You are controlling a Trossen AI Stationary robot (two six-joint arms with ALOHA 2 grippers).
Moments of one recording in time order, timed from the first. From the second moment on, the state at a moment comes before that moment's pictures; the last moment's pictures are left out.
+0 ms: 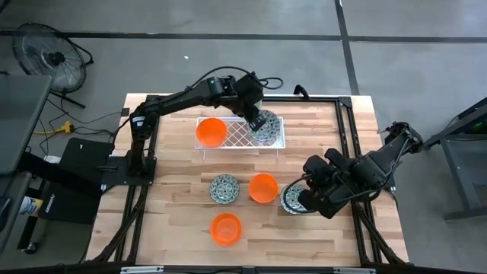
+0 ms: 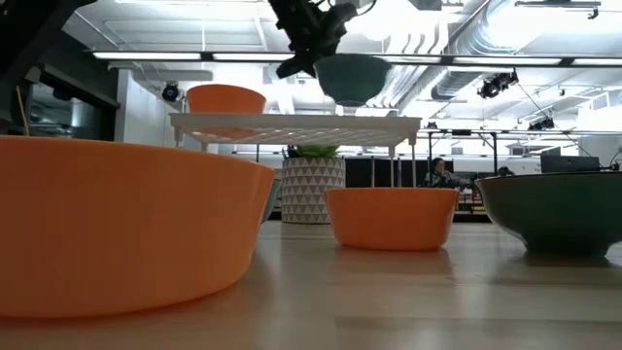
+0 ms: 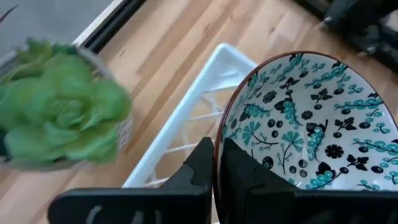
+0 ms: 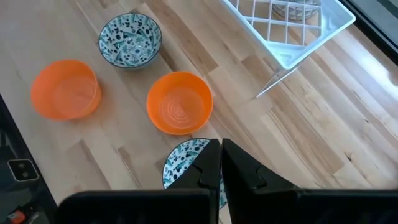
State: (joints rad) left arm 0.31 1.96 2.10 -1.05 -0.01 -0.32; right arm 0.63 1.54 1.78 -1.57 0.55 1.20
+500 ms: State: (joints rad) left arm 0.35 1.98 2.10 -1.10 0.01 -0.30; right arm 0.62 1.54 1.78 -1.57 0.57 1.19
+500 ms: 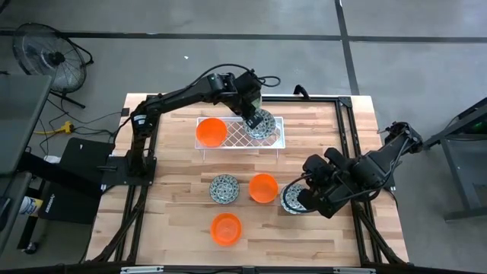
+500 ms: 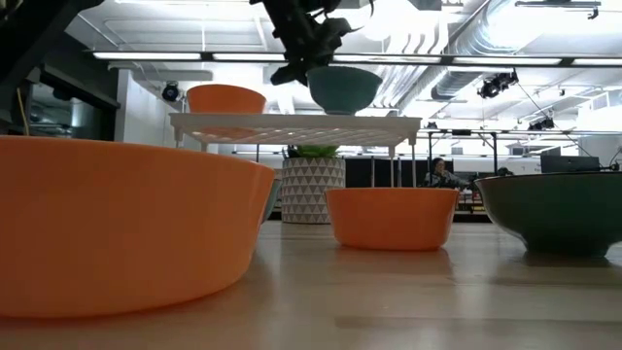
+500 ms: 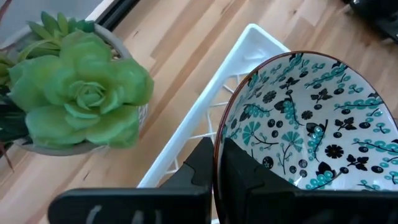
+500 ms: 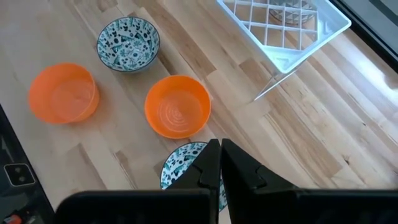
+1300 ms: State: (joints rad) left arm 0.35 1.98 2.10 -1.13 0.04 -0.27; right arm 0.88 1.44 1.77 -1.56 0.94 1.30
